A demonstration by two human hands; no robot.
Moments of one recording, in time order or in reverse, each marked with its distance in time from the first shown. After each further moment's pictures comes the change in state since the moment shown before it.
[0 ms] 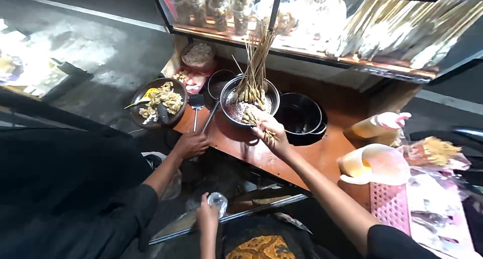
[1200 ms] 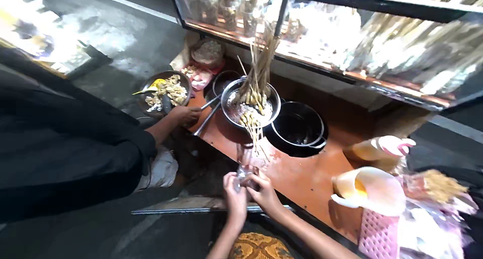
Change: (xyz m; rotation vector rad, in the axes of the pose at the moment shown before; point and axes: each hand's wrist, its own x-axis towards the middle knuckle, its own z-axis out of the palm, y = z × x) left_hand -0.064 0.127 0.065 -0.717 0.172 0.405; right_hand -0.132 -0.057 -0.002 0.161 -0.243 0.418
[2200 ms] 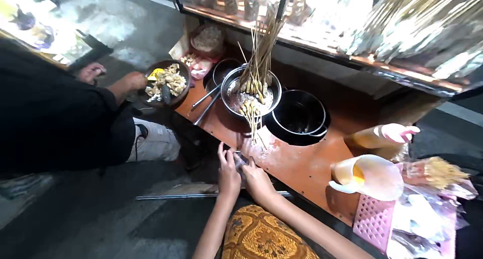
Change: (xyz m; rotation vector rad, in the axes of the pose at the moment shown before) left_hand 0.034 0.014 -0.012 0.591 -0.037 0.211; right_hand 0.029 -0.056 0.003 -0.683 -0.562 0.506
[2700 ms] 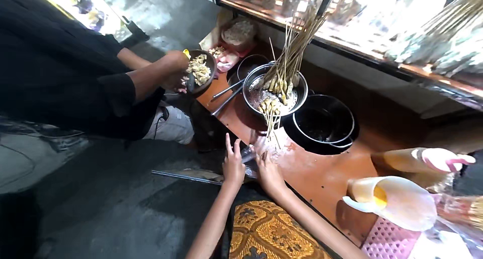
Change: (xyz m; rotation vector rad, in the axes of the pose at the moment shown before) left_hand 0.002 0.004 -0.002 0.130 -0.119 -0.226; right_hand 0.010 0.018 0.000 -0.057 -0.056 -0.024
